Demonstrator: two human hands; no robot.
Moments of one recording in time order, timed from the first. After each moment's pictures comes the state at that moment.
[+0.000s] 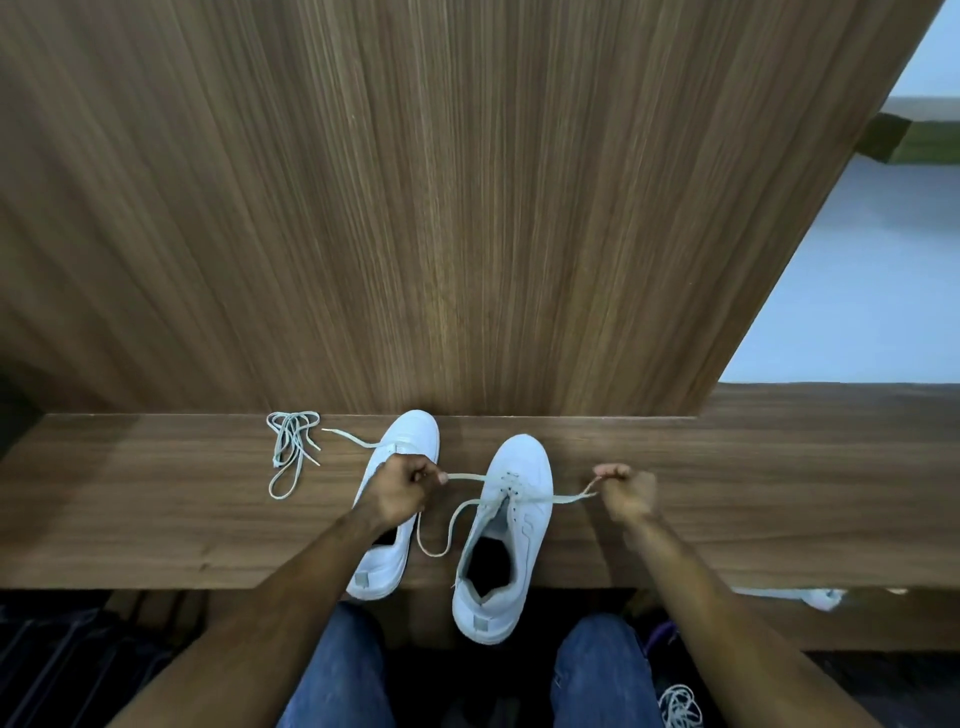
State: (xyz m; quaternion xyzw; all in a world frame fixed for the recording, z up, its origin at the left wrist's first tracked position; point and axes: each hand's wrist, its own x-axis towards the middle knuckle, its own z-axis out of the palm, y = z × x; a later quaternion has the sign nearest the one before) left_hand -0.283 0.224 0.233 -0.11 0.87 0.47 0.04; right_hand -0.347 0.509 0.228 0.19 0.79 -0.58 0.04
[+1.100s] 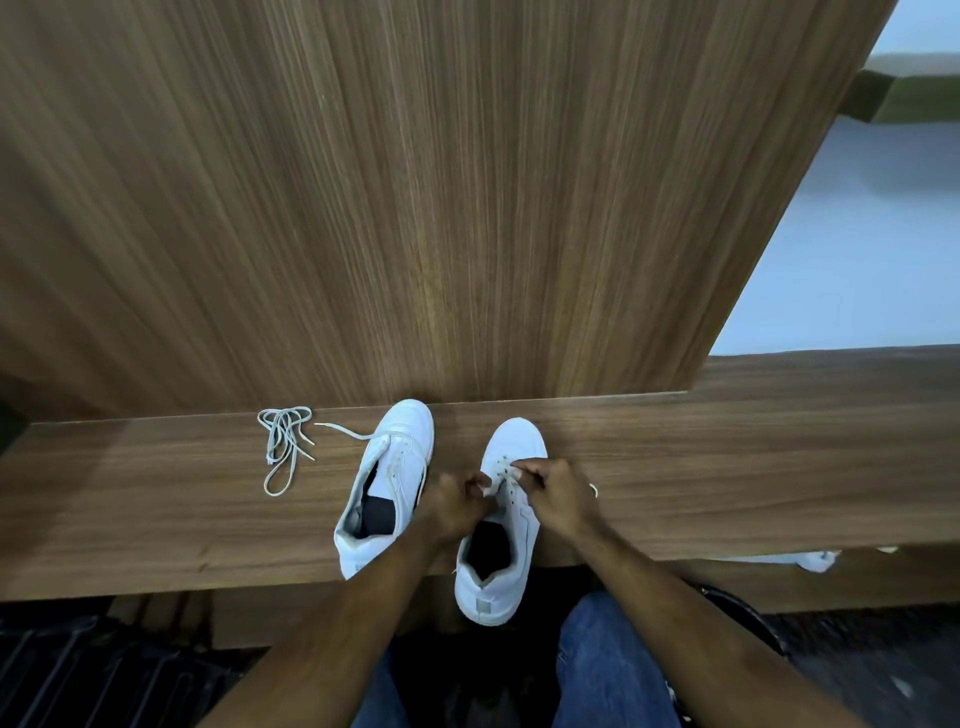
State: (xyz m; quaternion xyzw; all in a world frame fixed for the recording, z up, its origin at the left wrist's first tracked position) left_hand -0.277 0.294 0.212 -0.12 0.86 0.49 0.09; right_hand -0.311 0.460 0.225 -0.13 0.91 -0.38 0.04
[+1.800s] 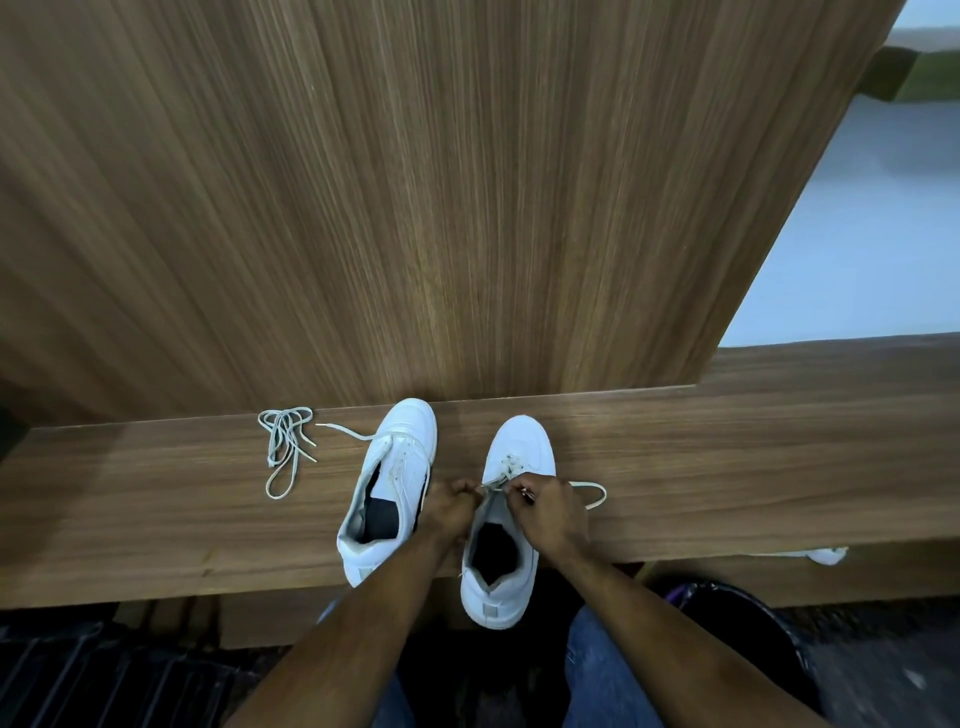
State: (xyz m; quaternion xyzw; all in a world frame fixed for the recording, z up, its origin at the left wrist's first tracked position) left_hand -0.283 0.298 0.205 -0.27 0.78 0.56 0.09; right_hand -0.300 0.443 0.196 -0.07 0.94 -0.33 0.05
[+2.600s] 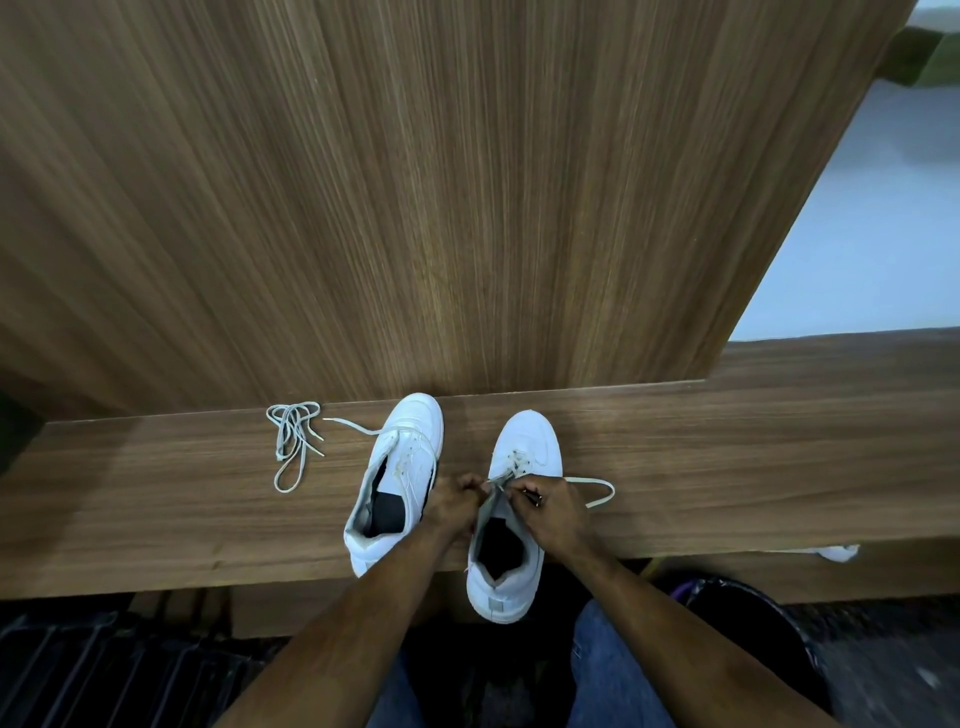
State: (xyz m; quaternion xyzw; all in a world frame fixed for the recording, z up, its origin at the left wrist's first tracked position) left_hand -0.282 0.295 0.211 -0.25 0.78 0.57 0.11; right_hand -0.297 0.446 0.193 -0.11 0.89 -0.43 0.08
